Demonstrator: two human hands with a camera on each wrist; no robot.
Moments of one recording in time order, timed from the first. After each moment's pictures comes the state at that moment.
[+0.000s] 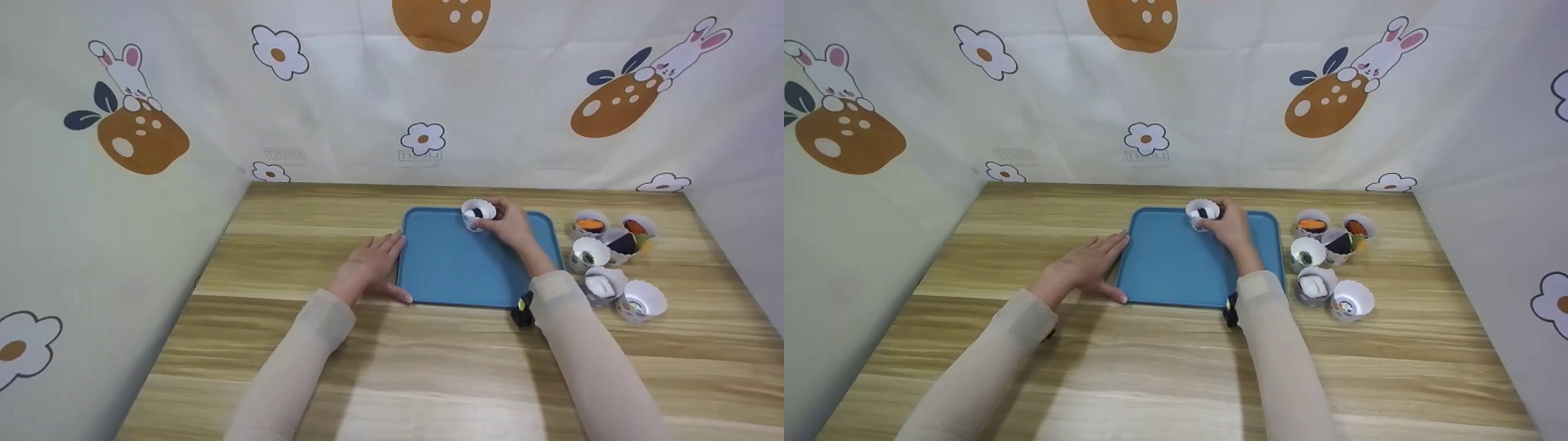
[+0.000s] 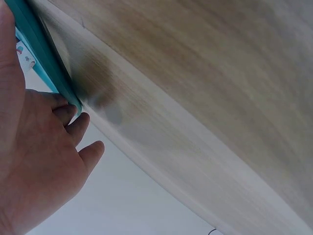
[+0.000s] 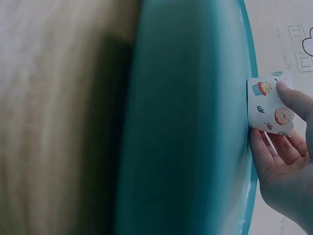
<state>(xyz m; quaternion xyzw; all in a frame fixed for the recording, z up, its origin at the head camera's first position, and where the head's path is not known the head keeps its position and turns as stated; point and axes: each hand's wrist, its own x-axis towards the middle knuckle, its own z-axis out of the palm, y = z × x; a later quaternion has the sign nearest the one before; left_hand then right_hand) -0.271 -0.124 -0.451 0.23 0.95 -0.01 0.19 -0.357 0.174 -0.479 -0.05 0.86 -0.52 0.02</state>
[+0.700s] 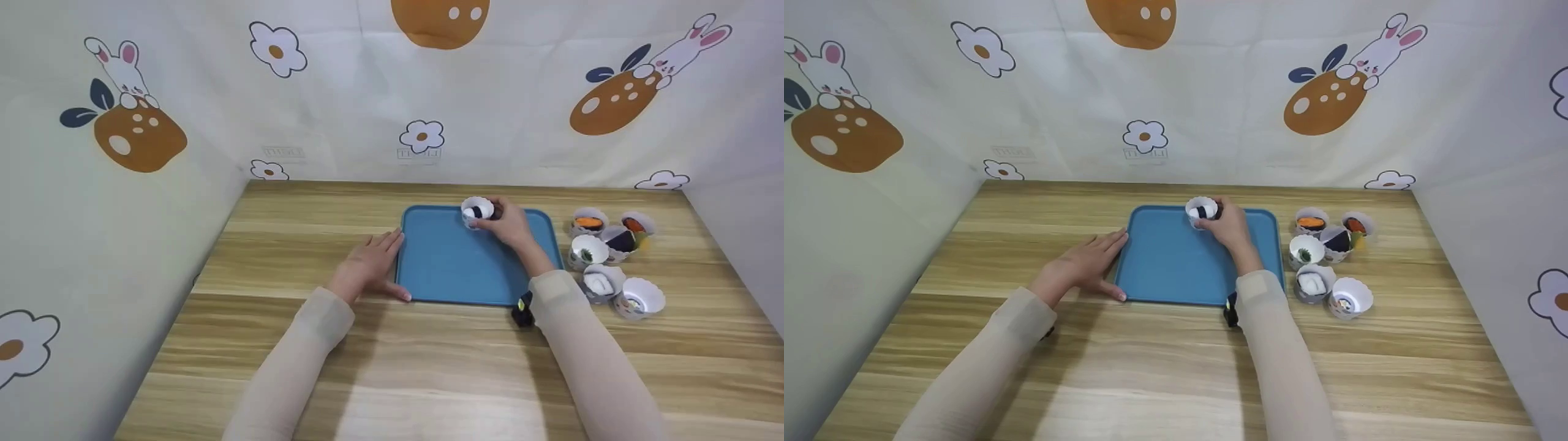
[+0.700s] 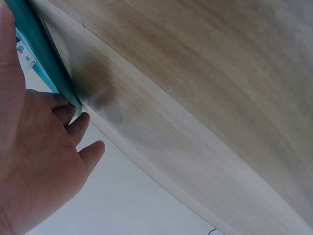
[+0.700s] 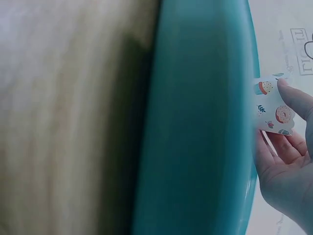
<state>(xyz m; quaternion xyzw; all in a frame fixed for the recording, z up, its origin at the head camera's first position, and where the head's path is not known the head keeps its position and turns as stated) -0.272 -0.124 -0.454 0.23 0.95 0.00 0.19 -0.355 0.173 -0.479 -0.05 0.86 -0.51 0.03</state>
